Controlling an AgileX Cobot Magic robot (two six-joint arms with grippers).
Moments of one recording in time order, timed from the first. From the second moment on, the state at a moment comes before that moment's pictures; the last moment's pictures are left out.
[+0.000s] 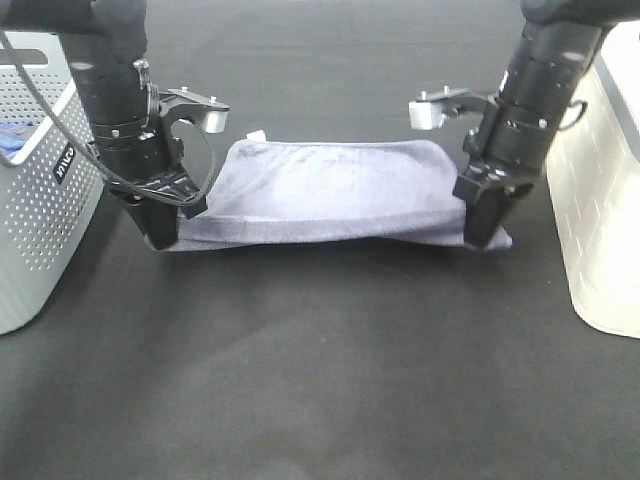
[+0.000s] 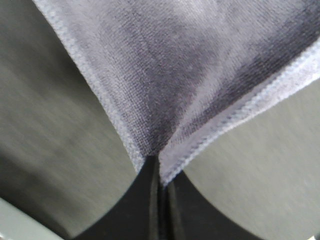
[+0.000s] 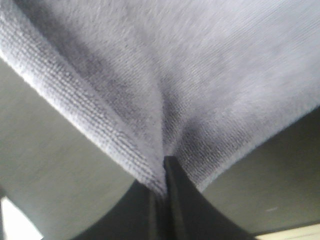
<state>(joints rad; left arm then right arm) -0.38 2.13 -1.63 -0.10 1.20 0.38 0.24 2.07 -1.52 0.24 1.21 -0.64</state>
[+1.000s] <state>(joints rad) -0.39 2.11 -1.41 -0.17 1.20 0.38 0.24 2.03 -1.25 0.32 1.20 -0.65</state>
